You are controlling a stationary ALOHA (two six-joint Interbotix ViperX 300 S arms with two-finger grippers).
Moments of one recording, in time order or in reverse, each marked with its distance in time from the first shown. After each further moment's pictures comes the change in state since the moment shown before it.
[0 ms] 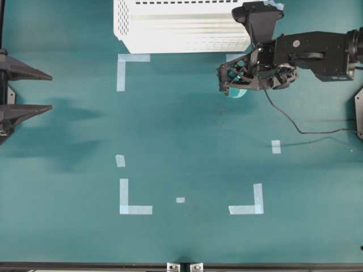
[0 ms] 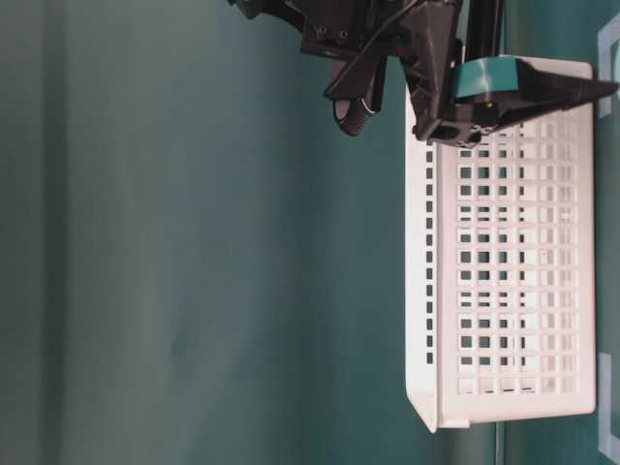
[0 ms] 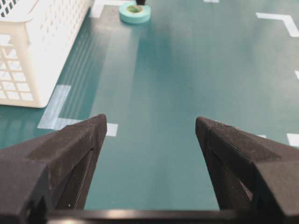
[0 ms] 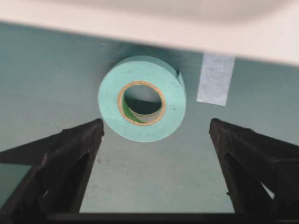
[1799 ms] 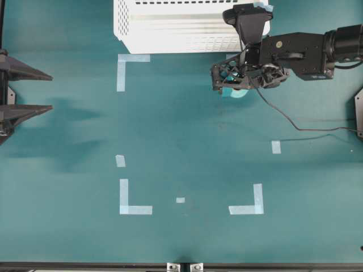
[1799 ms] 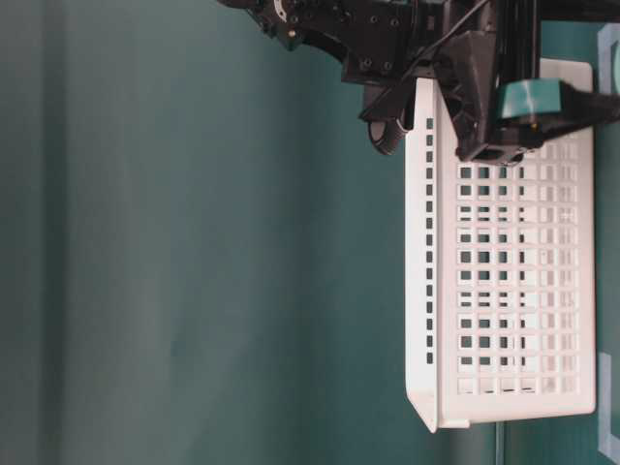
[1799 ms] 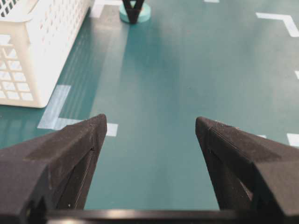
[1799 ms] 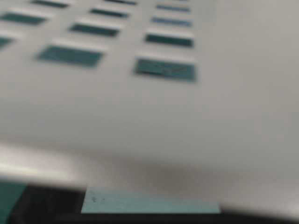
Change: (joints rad) left arm 0.000 0.000 0.000 0.000 0.000 0.000; right arm -0.018 0.104 -0.048 -0.012 -0.003 0.003
